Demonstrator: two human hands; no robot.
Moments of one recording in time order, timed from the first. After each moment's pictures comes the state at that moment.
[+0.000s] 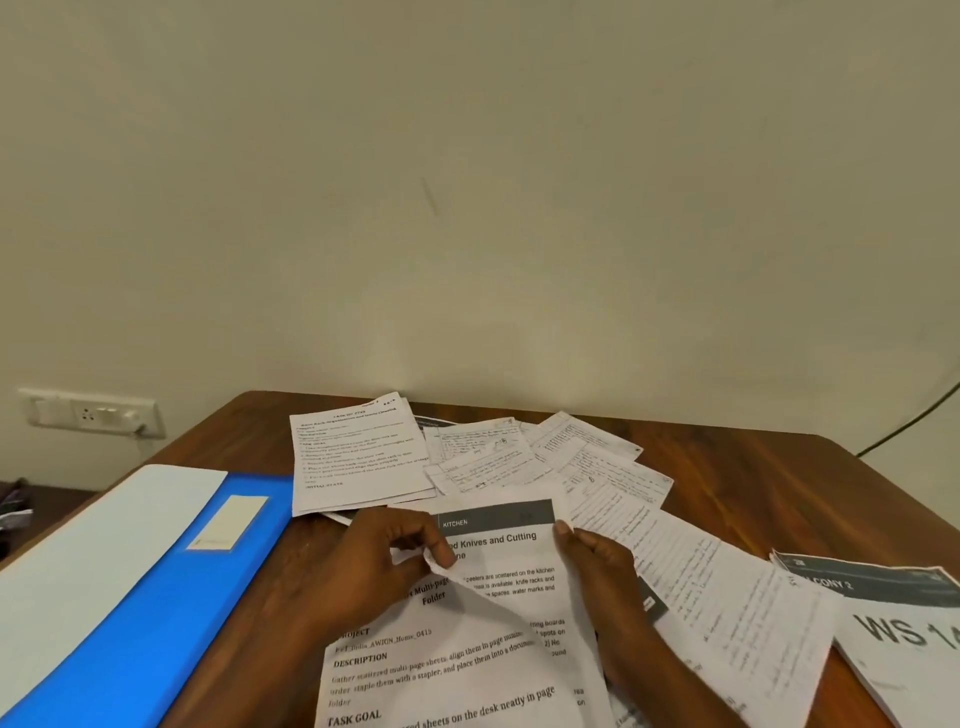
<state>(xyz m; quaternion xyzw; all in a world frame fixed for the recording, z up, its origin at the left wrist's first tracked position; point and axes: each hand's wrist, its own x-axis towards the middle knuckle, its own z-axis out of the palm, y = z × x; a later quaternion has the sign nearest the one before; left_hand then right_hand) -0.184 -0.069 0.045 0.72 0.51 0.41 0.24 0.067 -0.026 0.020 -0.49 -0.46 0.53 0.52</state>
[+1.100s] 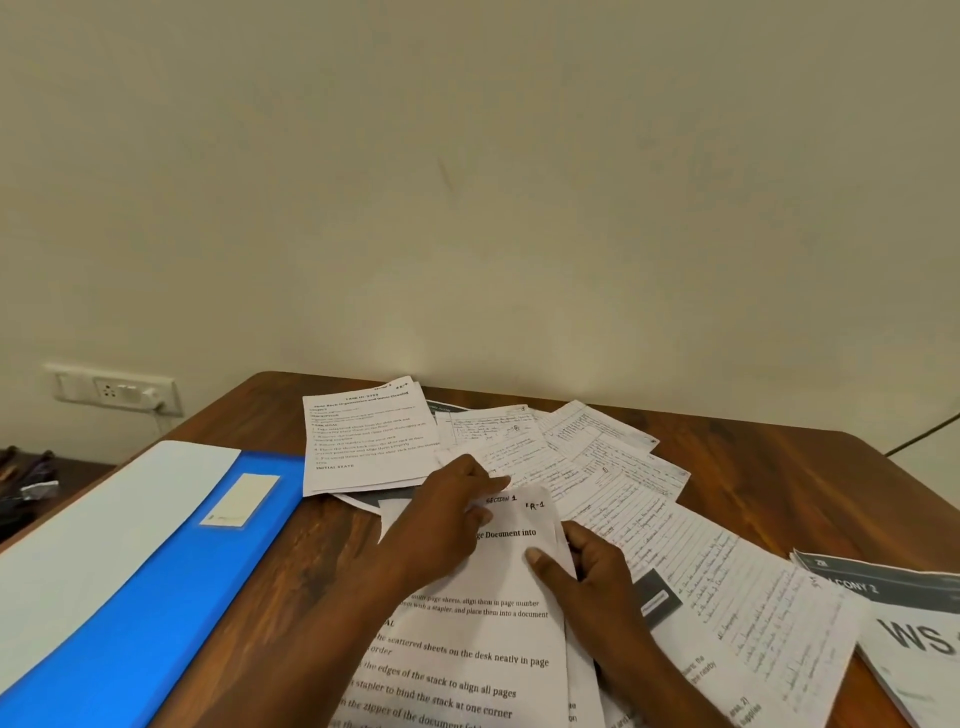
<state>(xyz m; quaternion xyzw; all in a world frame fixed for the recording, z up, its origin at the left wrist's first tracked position) -0.141 -0.009 0.031 0.75 0.55 0.36 0.12 0.062 -0.037 0.007 -0.46 -0.59 0.48 0.46</state>
